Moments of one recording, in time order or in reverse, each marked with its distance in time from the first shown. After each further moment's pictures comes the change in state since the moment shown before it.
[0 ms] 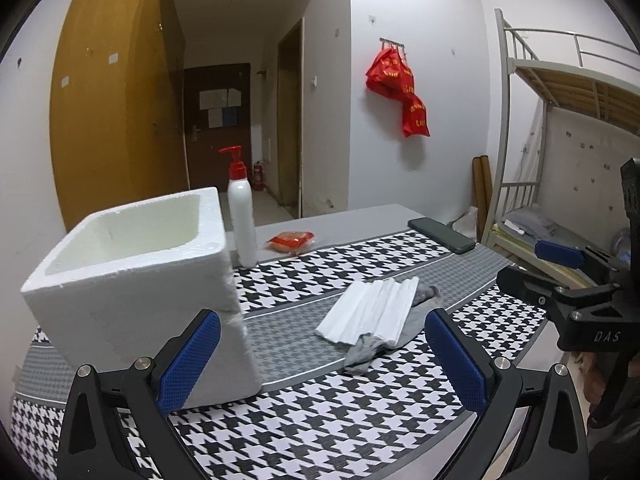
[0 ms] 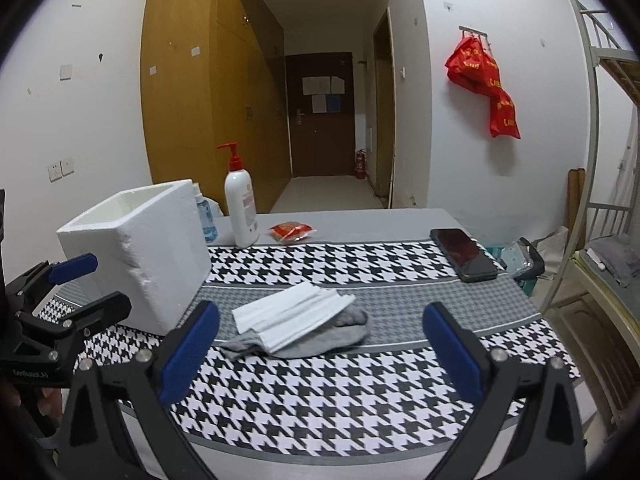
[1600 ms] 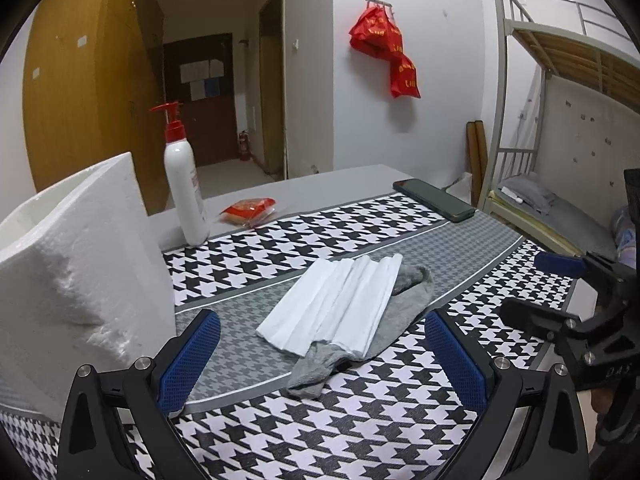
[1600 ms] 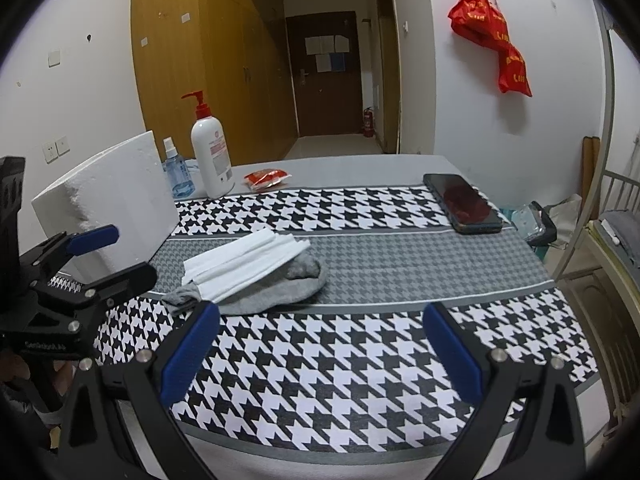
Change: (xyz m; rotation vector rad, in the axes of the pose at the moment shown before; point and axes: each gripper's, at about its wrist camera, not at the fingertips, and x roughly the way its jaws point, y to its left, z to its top) left arm 0.076 -0.039 -0.002 0.039 0.129 -0.032; right arm 0.048 -0.059 -0.029 0.023 0.160 0.065
